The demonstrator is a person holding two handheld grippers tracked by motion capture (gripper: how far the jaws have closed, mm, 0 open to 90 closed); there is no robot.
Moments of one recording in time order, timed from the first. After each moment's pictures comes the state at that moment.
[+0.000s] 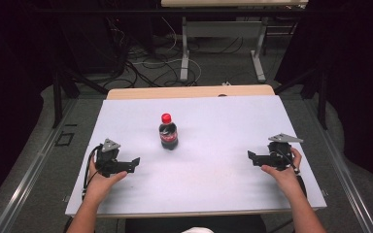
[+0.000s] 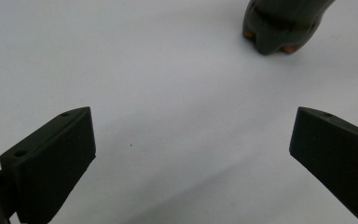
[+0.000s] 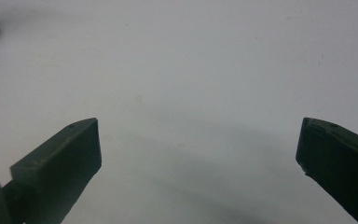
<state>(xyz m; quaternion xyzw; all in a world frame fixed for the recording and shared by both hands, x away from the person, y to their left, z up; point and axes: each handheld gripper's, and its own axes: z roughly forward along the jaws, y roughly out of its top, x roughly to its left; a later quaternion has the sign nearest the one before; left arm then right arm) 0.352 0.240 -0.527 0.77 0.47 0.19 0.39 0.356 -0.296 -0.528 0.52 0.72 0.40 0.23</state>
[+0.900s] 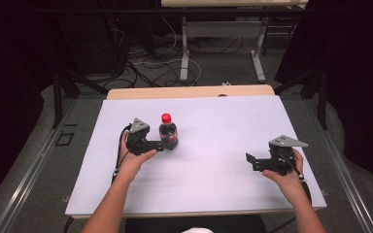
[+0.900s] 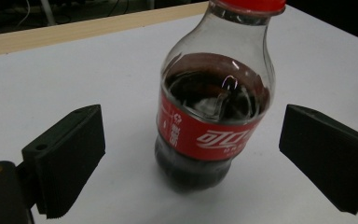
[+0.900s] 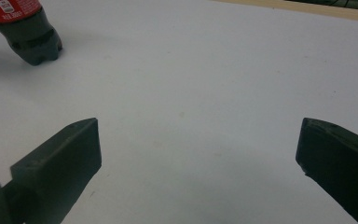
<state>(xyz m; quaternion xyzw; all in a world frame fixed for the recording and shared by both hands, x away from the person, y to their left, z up) 0.414 0.147 -0.515 0.76 0.41 0.18 0.46 0.333 -0.283 -0.506 0.48 0.73 0.43 0.23</state>
